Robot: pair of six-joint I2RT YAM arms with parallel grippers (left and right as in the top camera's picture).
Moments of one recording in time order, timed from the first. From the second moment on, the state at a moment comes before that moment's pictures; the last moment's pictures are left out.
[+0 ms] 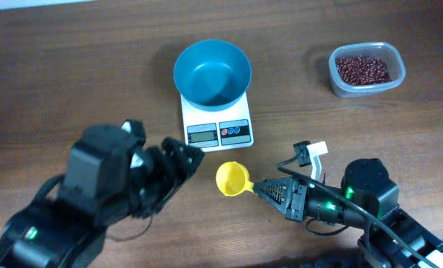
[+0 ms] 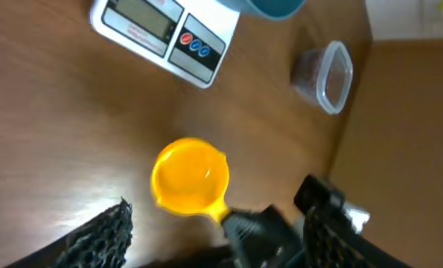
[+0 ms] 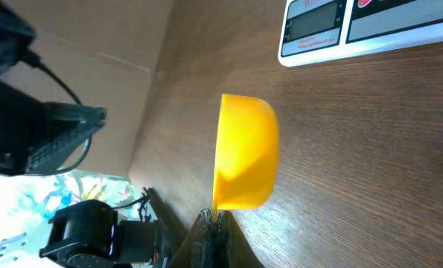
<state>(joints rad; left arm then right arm) -0.55 0.82 0.73 -0.66 0.28 -1.17 0.43 0.55 0.07 0.06 -0.65 0.86</state>
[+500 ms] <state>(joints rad) -0.55 0.94 0.73 -0.70 -0.09 -0.72 0.43 0.55 0.39 0.18 -0.34 0.86</state>
